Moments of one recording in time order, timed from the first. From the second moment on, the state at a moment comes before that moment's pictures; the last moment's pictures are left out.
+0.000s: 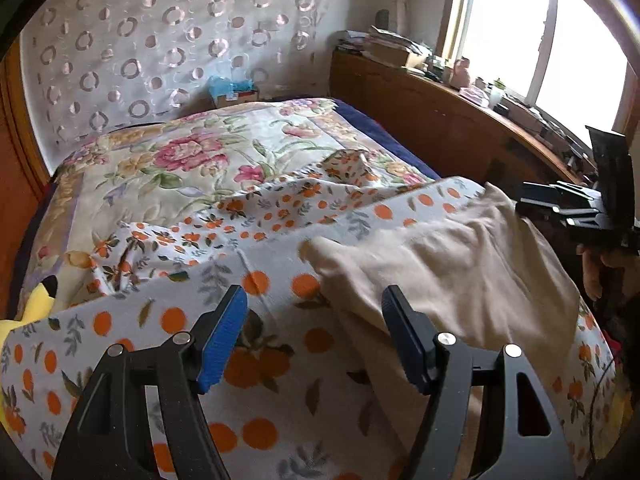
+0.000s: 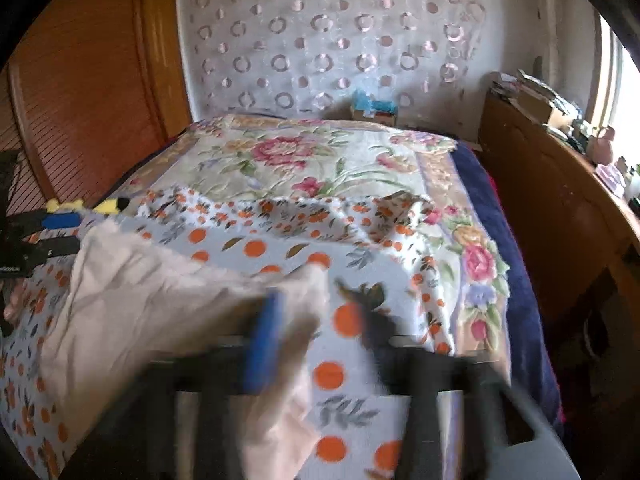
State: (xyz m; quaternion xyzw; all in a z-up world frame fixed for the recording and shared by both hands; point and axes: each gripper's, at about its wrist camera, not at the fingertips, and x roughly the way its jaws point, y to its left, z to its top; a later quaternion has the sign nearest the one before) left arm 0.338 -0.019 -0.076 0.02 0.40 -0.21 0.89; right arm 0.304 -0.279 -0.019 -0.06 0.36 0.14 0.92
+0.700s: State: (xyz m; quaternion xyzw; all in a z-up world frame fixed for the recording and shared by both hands) left arm 0.343 -0.048 -0.106 0.02 0.44 -0.24 0.86; right arm 0.313 -0.281 -0.046 -0.03 0.43 0.18 0.89
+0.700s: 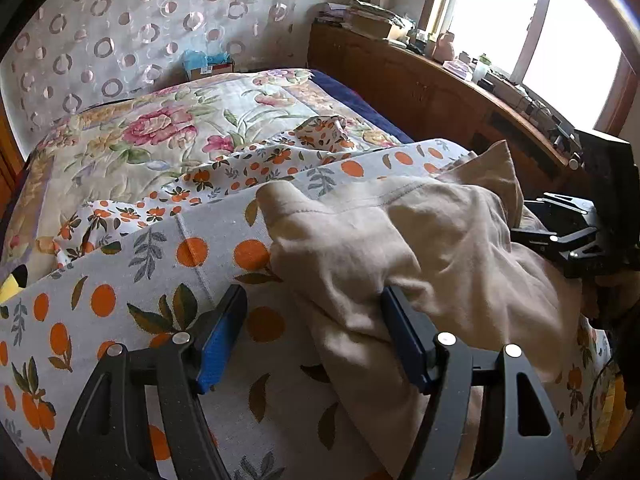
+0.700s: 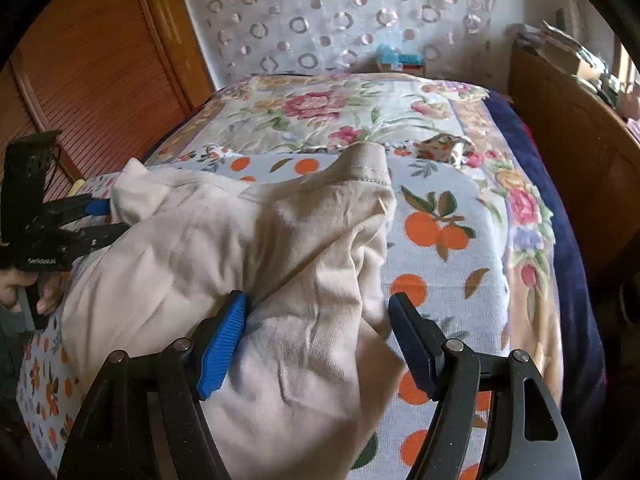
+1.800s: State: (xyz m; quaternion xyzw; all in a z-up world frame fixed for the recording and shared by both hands) left arm 0.223 0.062 0.005 -0.05 0.28 -0.21 0.94; right arm 0.282 -0.207 0.023 -0.10 0.27 0.32 0.90
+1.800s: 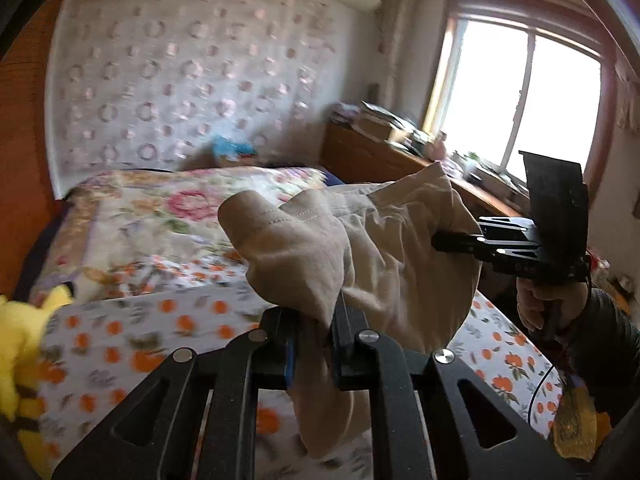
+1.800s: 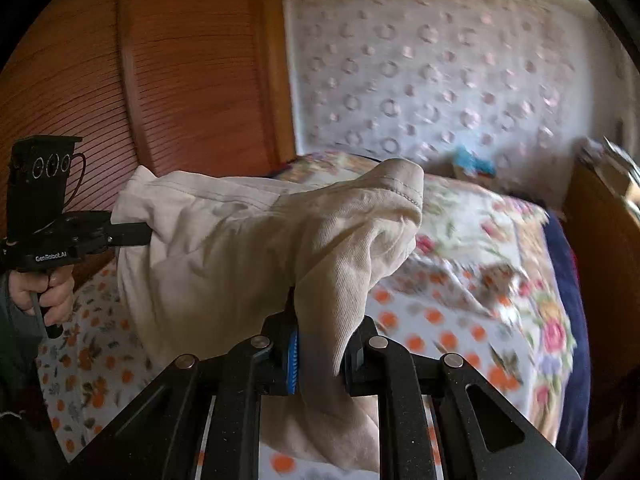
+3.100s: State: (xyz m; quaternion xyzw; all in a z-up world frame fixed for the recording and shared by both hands) left arm 0.149 0.258 -0.086 -0.11 0.31 0.10 0.94; right arm 0.408 0.103 -0.017 -0.20 0.29 0.44 0.83
